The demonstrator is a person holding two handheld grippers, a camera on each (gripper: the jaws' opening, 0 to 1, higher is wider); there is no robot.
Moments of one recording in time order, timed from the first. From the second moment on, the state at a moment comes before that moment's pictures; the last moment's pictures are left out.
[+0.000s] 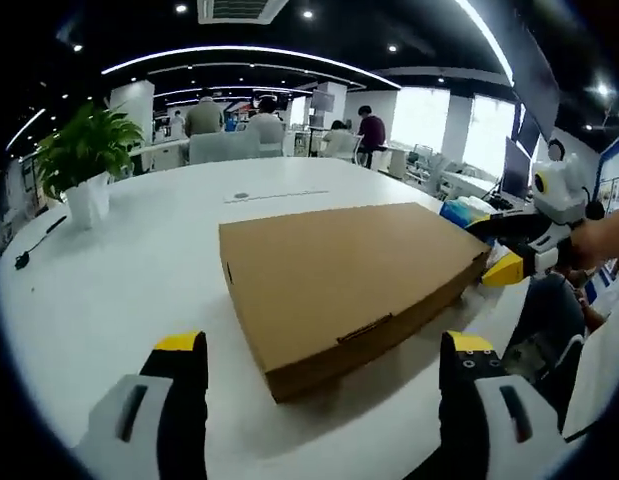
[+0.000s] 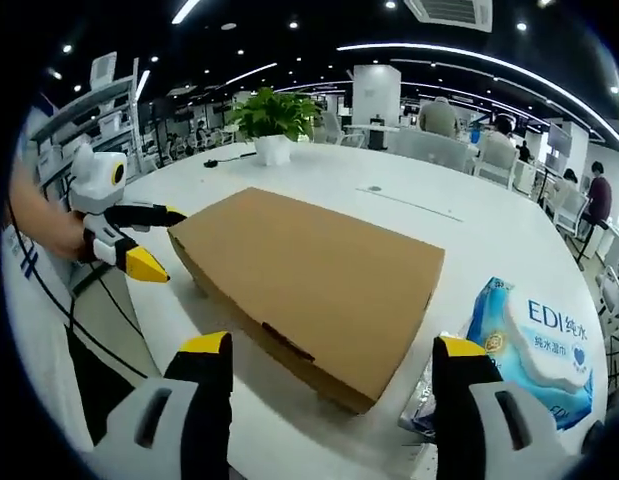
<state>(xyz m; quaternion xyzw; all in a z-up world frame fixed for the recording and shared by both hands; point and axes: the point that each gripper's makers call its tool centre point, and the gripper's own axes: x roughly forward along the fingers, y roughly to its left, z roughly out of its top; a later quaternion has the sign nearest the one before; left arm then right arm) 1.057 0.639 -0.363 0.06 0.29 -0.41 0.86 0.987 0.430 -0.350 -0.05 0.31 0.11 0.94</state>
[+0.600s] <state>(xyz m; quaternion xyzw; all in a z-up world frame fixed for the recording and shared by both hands) 1.057 0.632 -0.373 0.08 0.30 -0.42 0.85 0.994 0.433 -0.357 -0.07 0.32 0.11 0.94</state>
